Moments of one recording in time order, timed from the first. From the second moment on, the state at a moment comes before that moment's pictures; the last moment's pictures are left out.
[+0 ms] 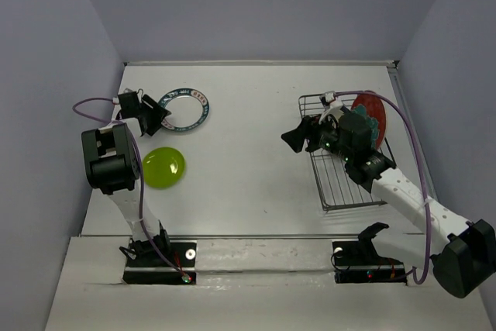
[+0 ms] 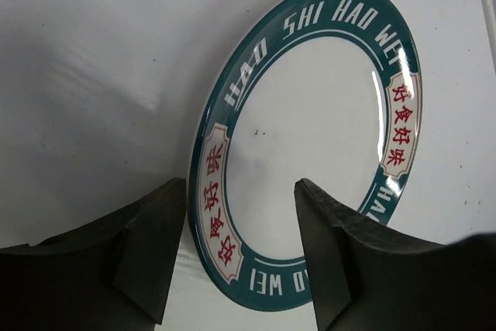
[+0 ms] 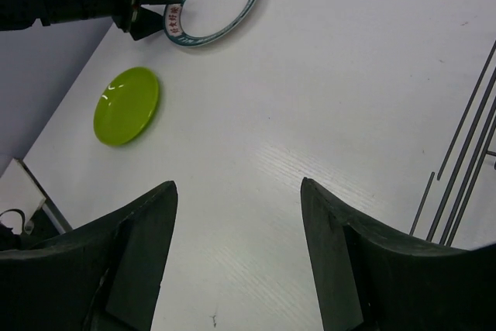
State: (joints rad) left arm 0.23 1.90 1.09 0.07 0.22 -0.73; right arm 0.52 1.05 0.75 0.06 -0.25 0.41
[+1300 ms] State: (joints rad) left arm -0.12 1.15 0.71 0.40 0.55 -0.93; right arm 0.56 1.28 1.02 0.04 -0.29 0.54
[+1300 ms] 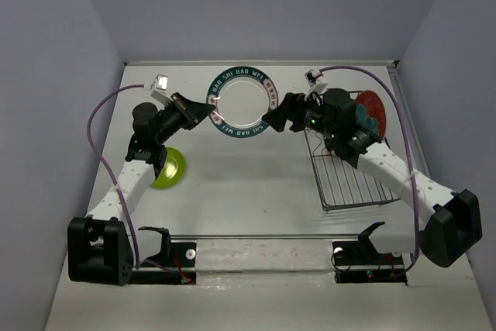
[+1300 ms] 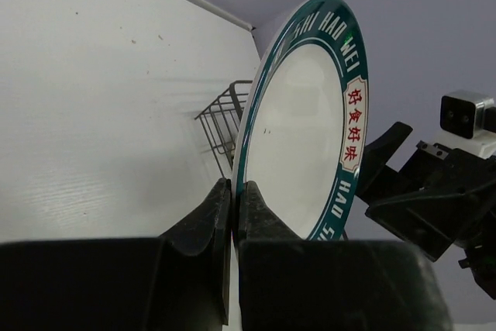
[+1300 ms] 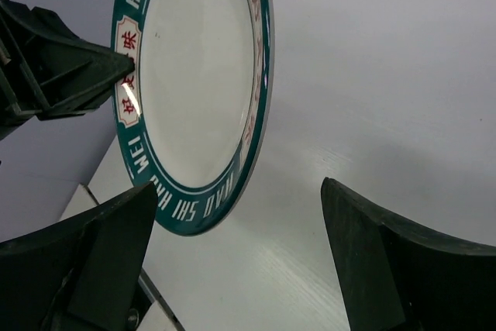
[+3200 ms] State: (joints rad) left arm -0.06 1.06 0.67 0.43 0.77 -0.90; right arm 0.53 1.29 1.20 -0.70 0.84 0.14
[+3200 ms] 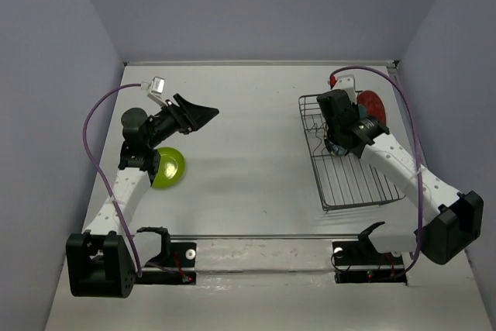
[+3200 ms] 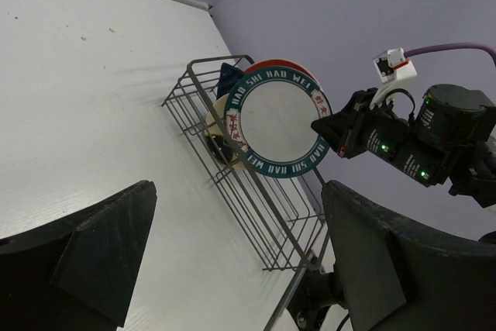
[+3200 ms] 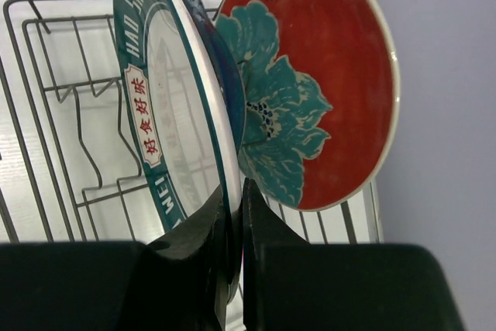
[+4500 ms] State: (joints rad) left arm 0.02 0.83 0.69 0.28 0.61 -0.80; right arm 0.84 1.46 1.26 -0.20 0.16 0.49
